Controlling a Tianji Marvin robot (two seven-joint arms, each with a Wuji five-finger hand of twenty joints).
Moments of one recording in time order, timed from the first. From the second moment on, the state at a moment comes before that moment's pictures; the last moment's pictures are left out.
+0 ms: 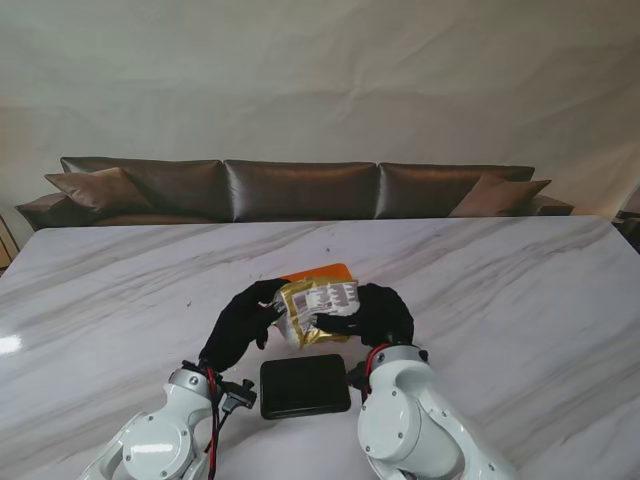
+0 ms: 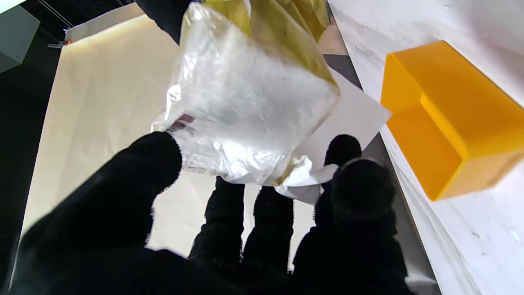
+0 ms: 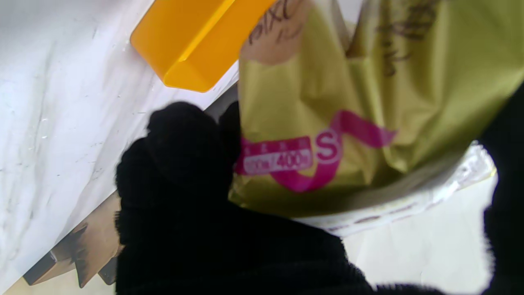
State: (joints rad) left arm 1.74 -1.20 -1.17 -1.76 -0.01 -0.22 0.16; right arm -1.61 -1.24 0.97 -1.91 -0.50 0.60 -0.38; left_hand 0.54 -0.32 0.50 0.13 0.45 -0.03 0.53 0.41 0.52 0.03 0.72 0.61 0.50 0.27 0.83 0.85 0.68 -0.05 1.70 0.59; right_hand 0.17 -0.96 0.97 -0.03 1.02 0.16 0.82 0.61 1.27 0.14 0.85 0.78 1.27 0.19 1.10 0.63 0.65 0.29 1.44 0.62
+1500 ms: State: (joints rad) left arm 1.94 -1.19 -1.23 -1.93 0.39 0.06 0.34; right arm -1.30 -1.31 0.83 -1.52 -0.53 0.70 -0.42; left_hand 0.51 -0.32 0.23 0.12 0.35 -0.01 0.34 0.31 0.32 0.00 0.56 0.50 0.24 0.25 0.43 0.60 -0.02 0.24 0.94 0.63; right_hand 0.18 -0.95 1.00 0.01 1.04 0.15 0.88 0.57 1.30 0.13 0.91 0.80 1.28 0.18 1.09 0.62 0.67 0.28 1.45 0.59
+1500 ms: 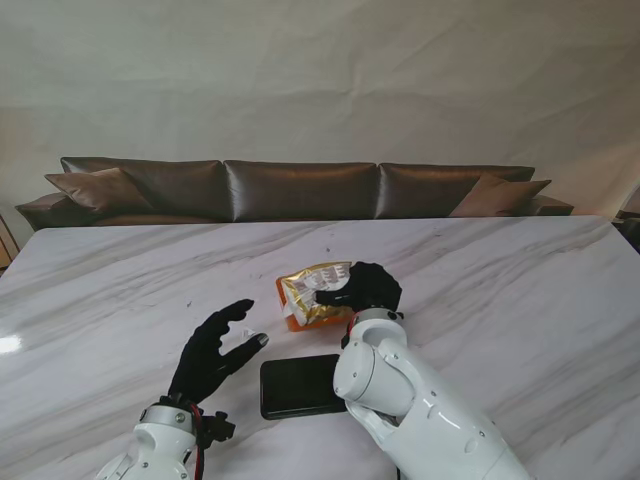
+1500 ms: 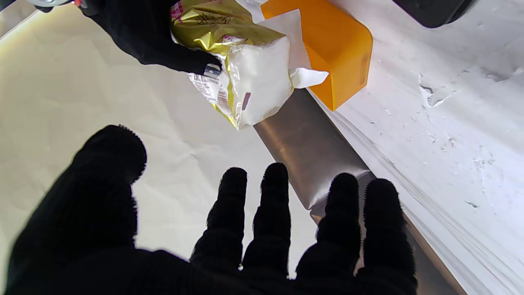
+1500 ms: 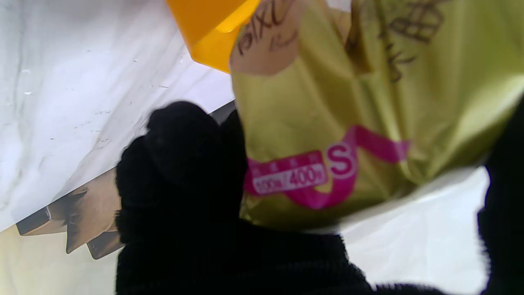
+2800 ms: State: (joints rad) left arm 2.00 -1.18 -1.24 -1.99 0.44 0.14 0.32; right arm -1.08 -1.34 0.73 -1.23 -0.54 0.68 -0.42; left_hand 0.51 -0.31 0.22 0.12 0.35 -0.01 0.30 0.30 0.32 0.00 0.49 0.40 0.24 0.23 0.31 0.52 -0.05 0.26 0.79 0.57; right_hand 0.18 -0.88 1.01 -0.07 1.02 0.14 0.89 0.53 1.29 0.11 0.90 0.79 1.28 0.16 1.07 0.61 0.67 0.25 1.45 0.56
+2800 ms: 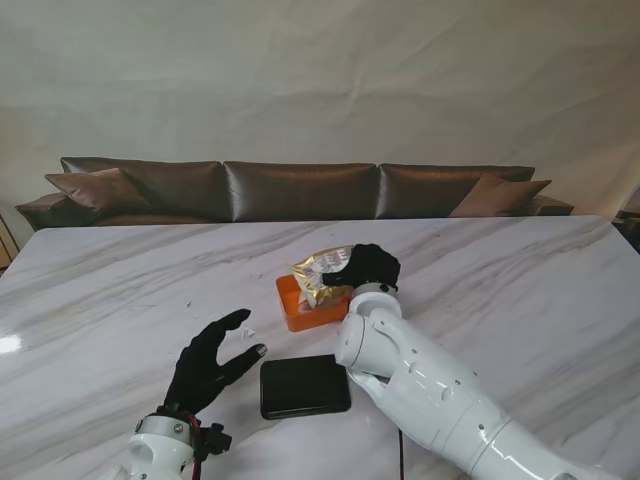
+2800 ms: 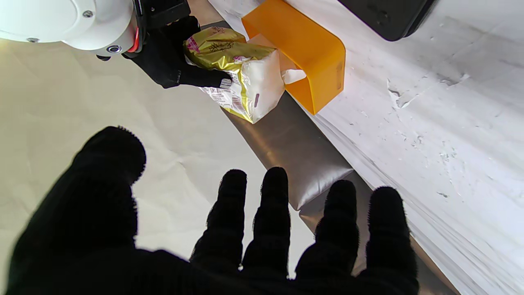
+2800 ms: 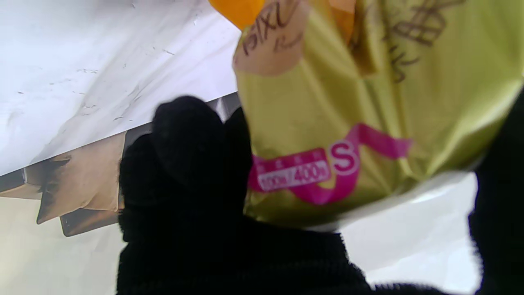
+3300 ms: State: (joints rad) left arm 1.99 -1.18 -1.24 -1.99 0.43 0.15 0.31; right arm -1.03 -1.41 0.69 -1.07 -0.46 0.66 -0.49; left_hand 0.51 -0.31 0.22 0.12 0.35 -0.01 0.30 0.30 0.32 -0.01 0.49 0.40 0.24 0.23 0.31 0.52 -0.05 0.26 0.79 0.57; right_hand 0.20 -0.85 0.96 -0.10 0.95 0.11 0.93 0.45 1.24 0.08 0.89 0.75 1.25 0.13 1.04 0.61 0.66 0.22 1.44 0.55
